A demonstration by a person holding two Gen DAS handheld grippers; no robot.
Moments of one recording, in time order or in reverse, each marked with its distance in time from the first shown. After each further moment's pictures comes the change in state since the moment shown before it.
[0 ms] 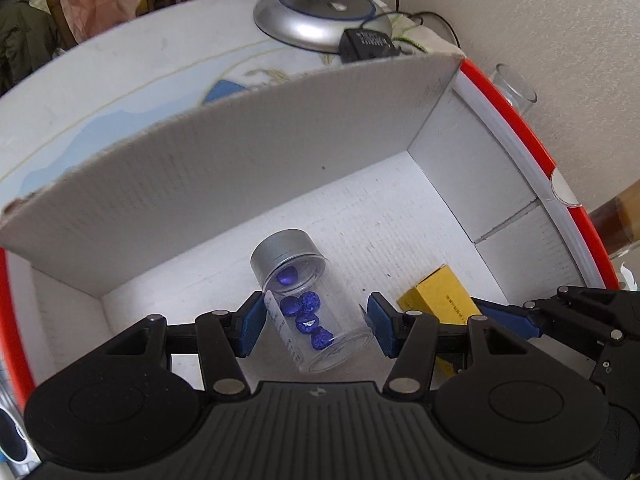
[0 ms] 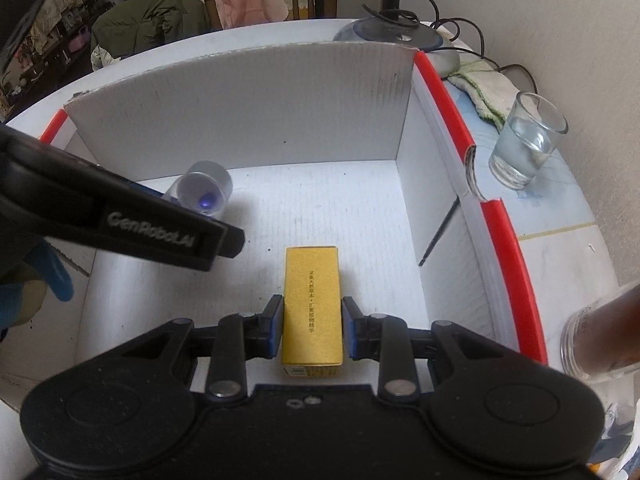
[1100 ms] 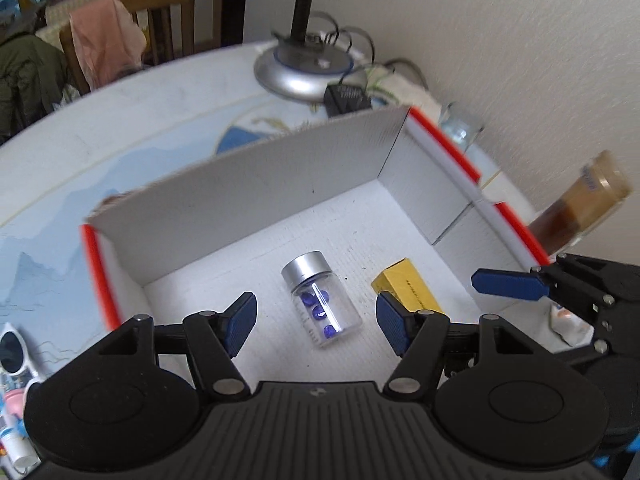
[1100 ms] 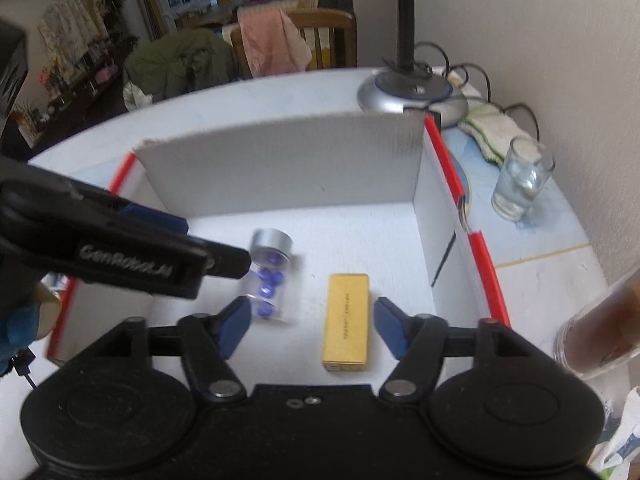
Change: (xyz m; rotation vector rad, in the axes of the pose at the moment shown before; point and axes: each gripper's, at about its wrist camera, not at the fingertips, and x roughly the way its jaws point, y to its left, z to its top) left arm -0.084 0.002 -0.041 0.033 -0.169 -0.021; right arm -0.060 0.010 -0.005 -0.008 -0.136 0.078
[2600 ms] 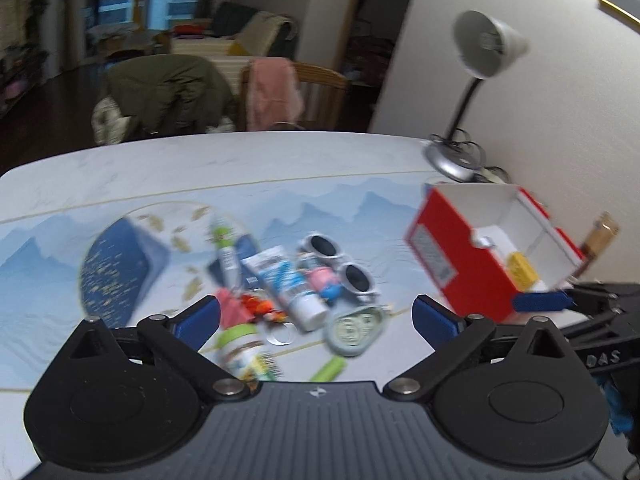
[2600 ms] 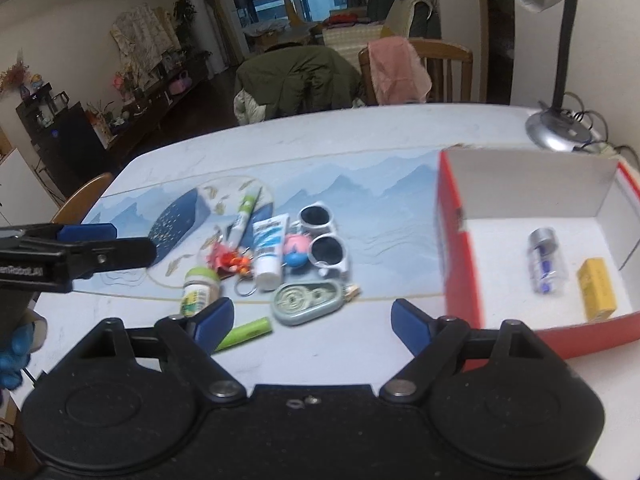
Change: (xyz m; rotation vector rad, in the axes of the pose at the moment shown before) left arm -0.218 0.230 -0.204 -0.223 -0.306 0.144; right arm -0.035 0.253 -0.035 -0.046 -0.061 0.165
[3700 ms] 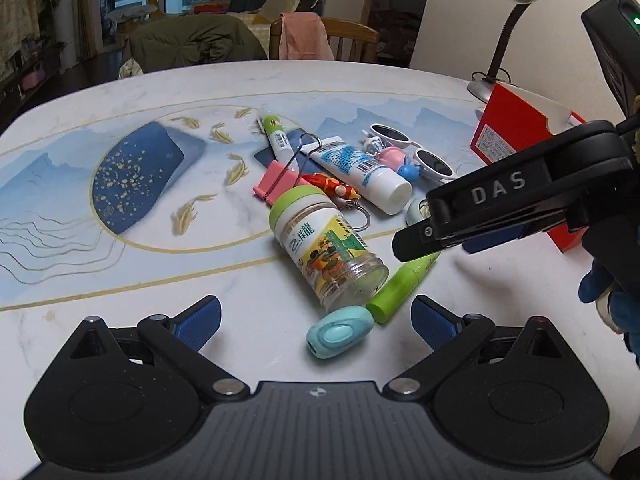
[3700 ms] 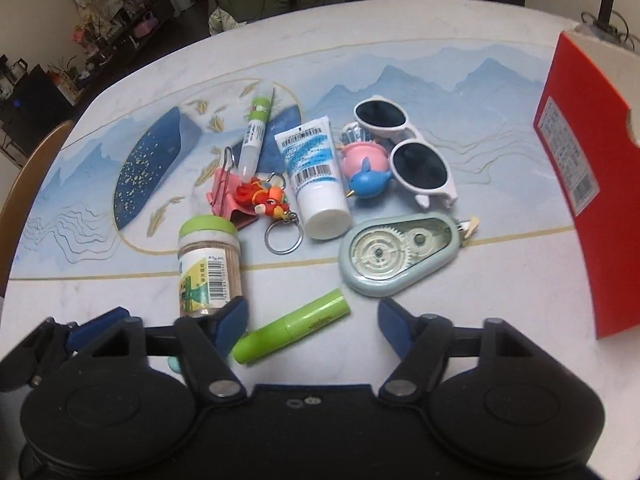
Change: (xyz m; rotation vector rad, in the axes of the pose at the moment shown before) left arm 0.057 0.042 -0.104 0.032 0.064 0.065; right arm 0.136 0.065 -0.012 0.107 0.238 -0.051
